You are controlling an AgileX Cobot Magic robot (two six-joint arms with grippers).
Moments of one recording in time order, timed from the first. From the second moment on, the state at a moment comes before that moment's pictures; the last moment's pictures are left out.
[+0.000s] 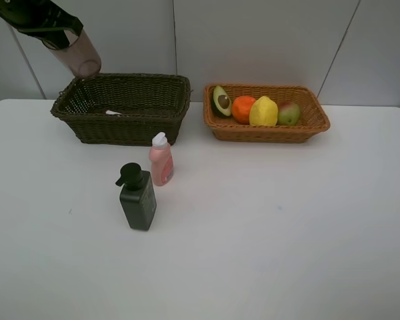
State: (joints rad) left arm -0.11 1.83 -1.54 -0.12 0.73 0.25; right arm -0.12 0.00 -0.52 -0.01 1.04 -0.12
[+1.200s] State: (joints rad) left arm -0.11 2.07 -1.54 -0.11 0.52 0.29; right arm -0.12 0.00 -0.52 -0.01 1.04 -0.12
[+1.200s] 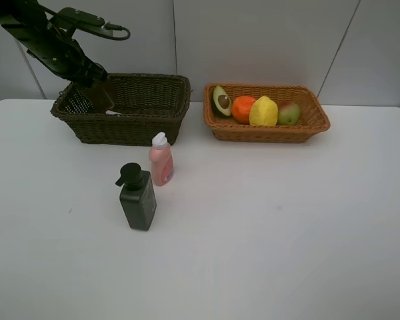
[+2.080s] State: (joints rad) left arm -0.11 2.07 -1.54 -0.11 0.56 0.30; right arm -0.12 0.00 -0.52 -0.01 1.04 -0.12
